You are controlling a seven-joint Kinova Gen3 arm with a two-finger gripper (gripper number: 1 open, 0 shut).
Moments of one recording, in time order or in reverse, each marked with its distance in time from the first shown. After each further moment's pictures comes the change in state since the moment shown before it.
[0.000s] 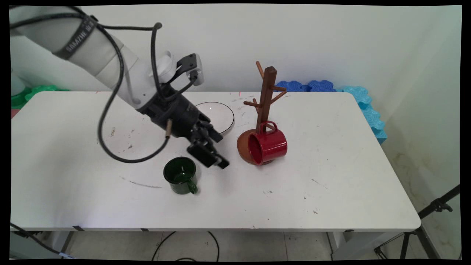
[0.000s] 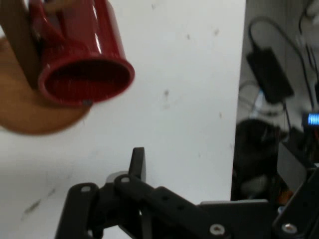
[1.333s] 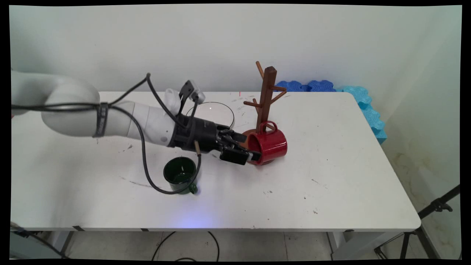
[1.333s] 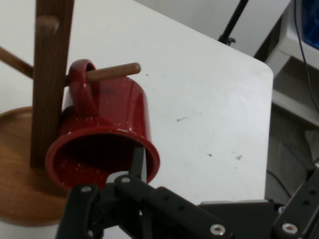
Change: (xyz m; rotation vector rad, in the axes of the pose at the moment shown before) arm -0.072 -0.010 0.090 0.018 0.442 -0.211
